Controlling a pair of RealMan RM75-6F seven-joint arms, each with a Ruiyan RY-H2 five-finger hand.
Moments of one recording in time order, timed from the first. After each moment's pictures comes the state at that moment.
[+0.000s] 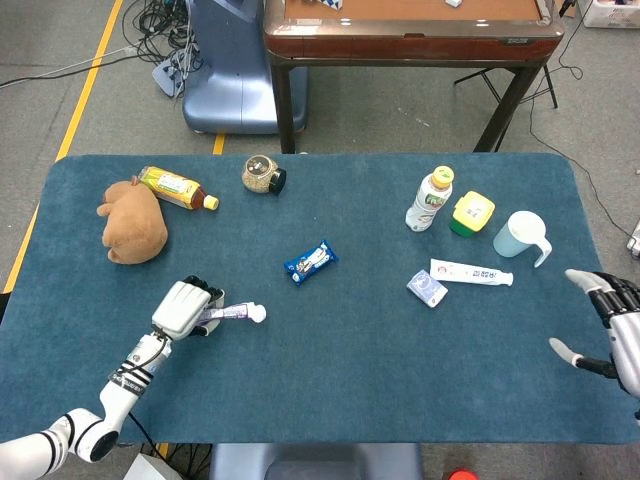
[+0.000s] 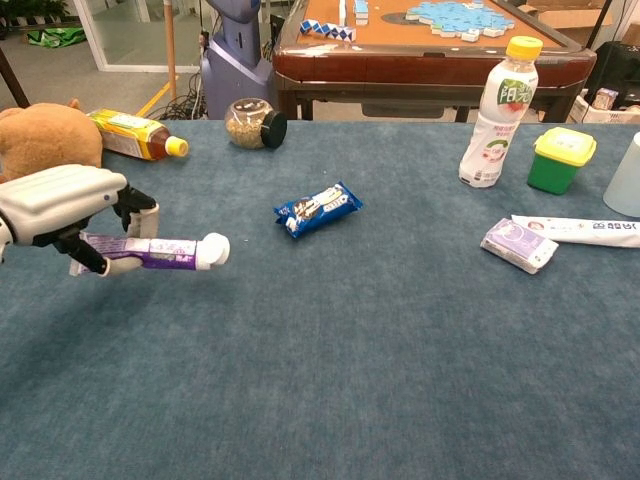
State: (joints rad) left arm -0.60 -1.54 -0.07 -1.26 1.48 1.09 0.05; right arm 0.06 -0.85 0.10 -1.83 -1.59 1.53 0.08
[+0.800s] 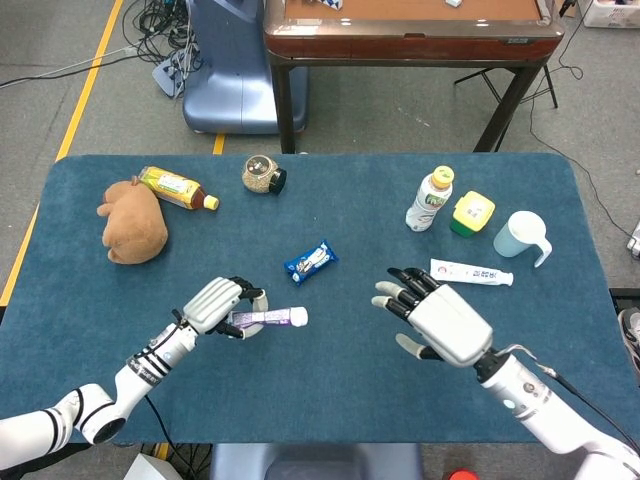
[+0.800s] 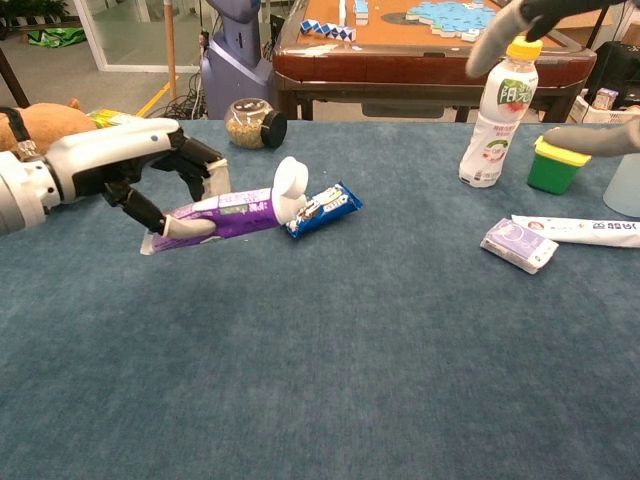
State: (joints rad) left arm -0.74 -1.48 -0.09 -1.37 1.60 1.03 -0.48; right arm 0.48 -0.98 0.17 -2.01 -1.71 1.06 -0.23
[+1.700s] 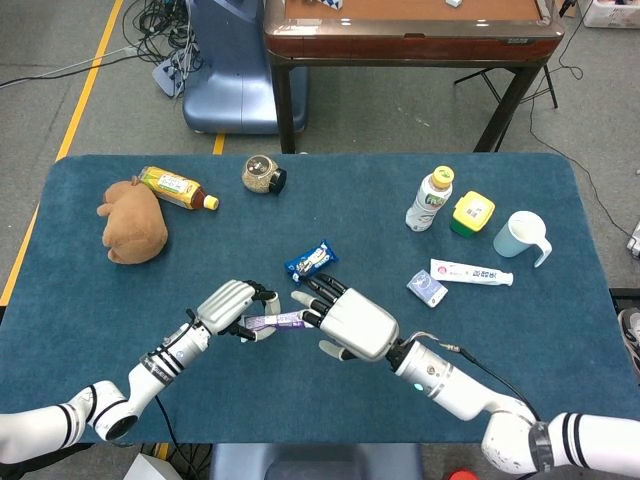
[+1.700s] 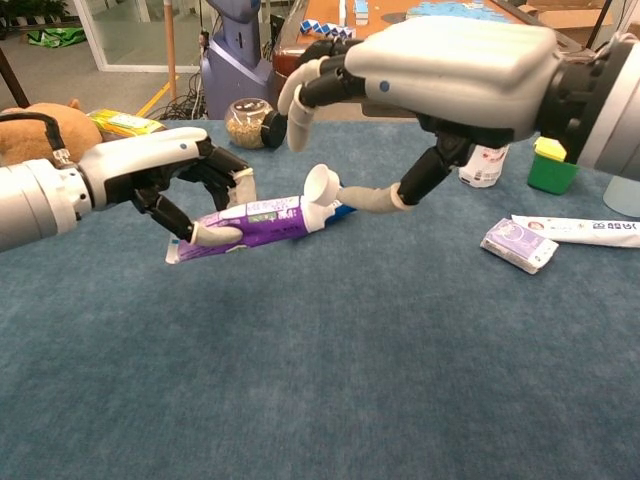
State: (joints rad) left arm -0.78 -1.51 -0.08 -1.37 1.56 1.01 -0.50; right arm 0.72 -1.32 0.20 -1.86 -1.60 0.92 -0.45
